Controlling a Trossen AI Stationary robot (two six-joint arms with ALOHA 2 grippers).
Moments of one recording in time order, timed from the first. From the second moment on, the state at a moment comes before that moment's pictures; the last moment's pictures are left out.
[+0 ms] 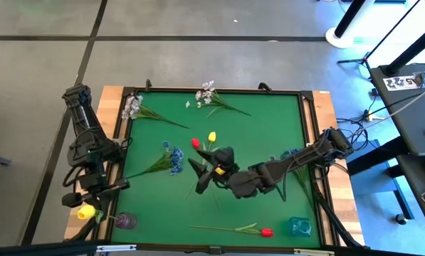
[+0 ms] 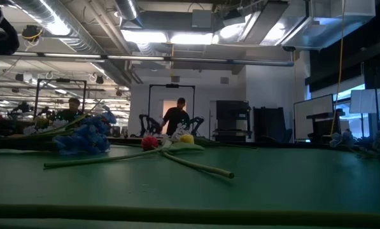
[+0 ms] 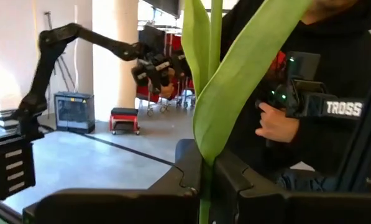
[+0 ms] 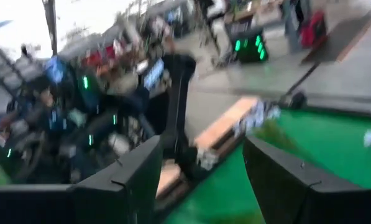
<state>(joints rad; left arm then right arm) -1.09 0.61 0.44 0.27 0.01 -0.13 0.44 1.88 1.66 0.08 0.95 0.65</state>
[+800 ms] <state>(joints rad) -1.11 0.61 0.64 -0.30 0.11 -0.52 0.39 1.90 1.66 -0.25 0.84 0.74</state>
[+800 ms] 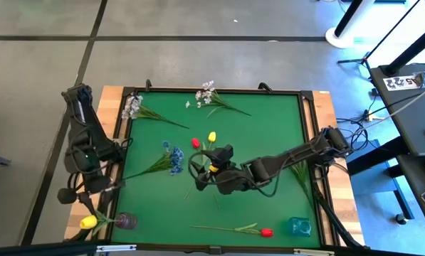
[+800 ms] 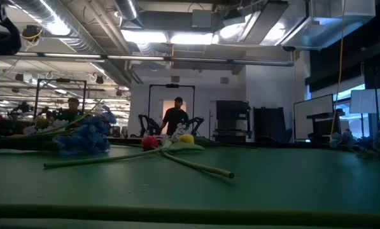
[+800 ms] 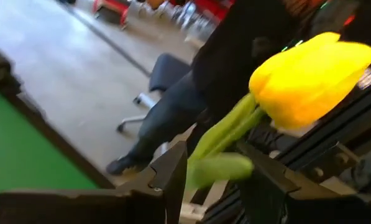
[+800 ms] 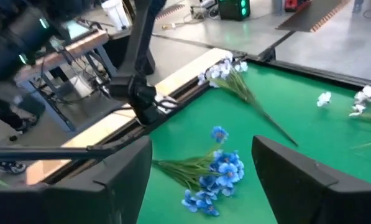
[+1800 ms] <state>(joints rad) -1.11 0.62 0.95 -0.86 -0.39 -0.89 0.00 2.16 1.66 -0.64 0.35 1.40</state>
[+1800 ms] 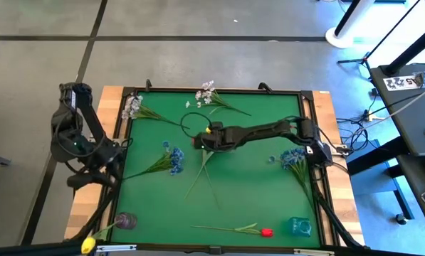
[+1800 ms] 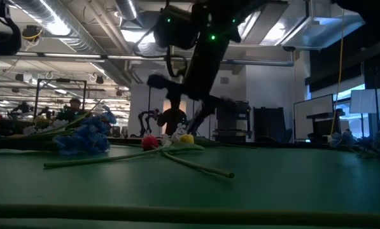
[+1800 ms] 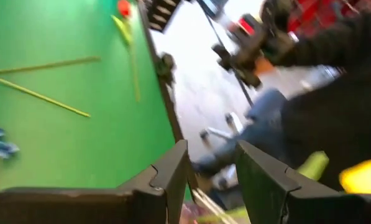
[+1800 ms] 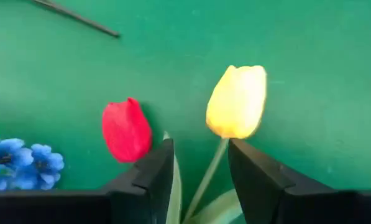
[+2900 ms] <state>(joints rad) -1.04 0.71 0.95 -0.81 -0.79 -0.93 0.09 1.99 1.66 -0.26 0.58 1.03</state>
